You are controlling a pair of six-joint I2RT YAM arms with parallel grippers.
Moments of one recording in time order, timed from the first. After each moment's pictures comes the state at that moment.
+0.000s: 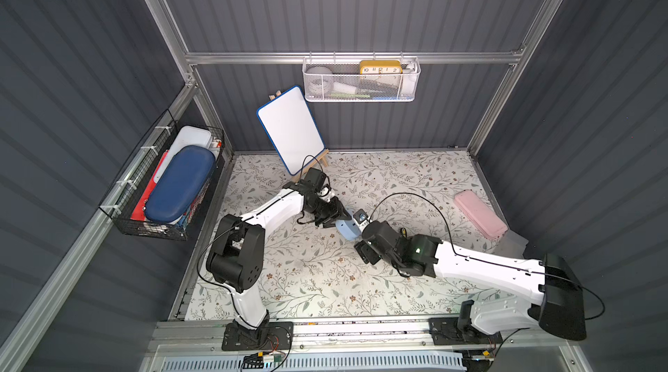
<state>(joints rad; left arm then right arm) -0.47 1.79 1.29 -0.69 0.69 -0.67 1.10 1.34 0.93 -0.42 0.49 0.15</state>
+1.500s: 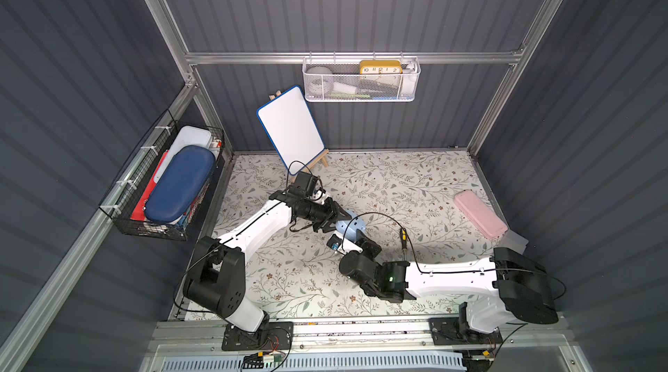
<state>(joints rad) -0.46 1.58 1.15 -0.59 0.80 -0.87 1.28 1.54 0.86 -0.01 0.96 -0.22</state>
